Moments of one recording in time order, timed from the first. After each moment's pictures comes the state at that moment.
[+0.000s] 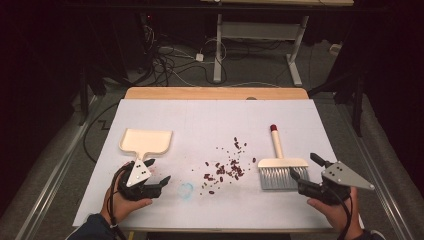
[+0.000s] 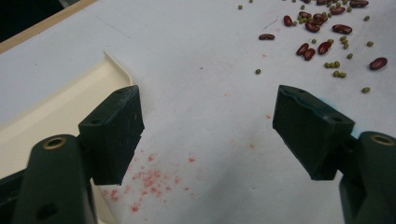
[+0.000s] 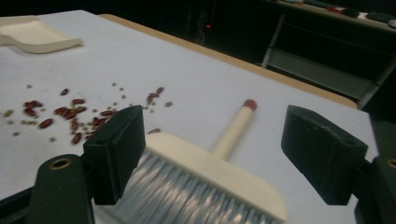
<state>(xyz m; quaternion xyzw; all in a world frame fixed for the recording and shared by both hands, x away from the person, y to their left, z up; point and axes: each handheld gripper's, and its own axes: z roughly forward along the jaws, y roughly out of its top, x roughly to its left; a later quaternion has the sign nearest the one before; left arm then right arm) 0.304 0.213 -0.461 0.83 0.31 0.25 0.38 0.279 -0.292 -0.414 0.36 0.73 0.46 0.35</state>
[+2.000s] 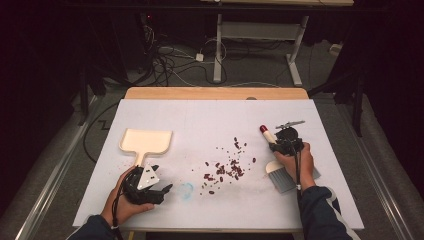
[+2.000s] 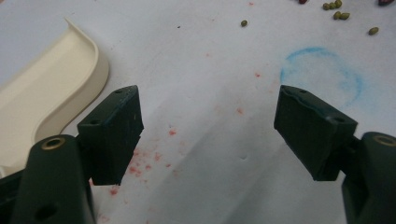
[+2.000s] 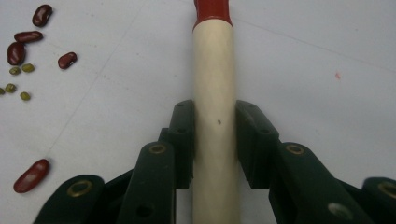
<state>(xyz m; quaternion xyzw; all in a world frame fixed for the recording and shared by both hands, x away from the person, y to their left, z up) 0.303 0.205 -0.473 0.87 0.28 0.23 0.33 0.451 -0.242 -0.458 0.52 0.80 0.24 0.20</state>
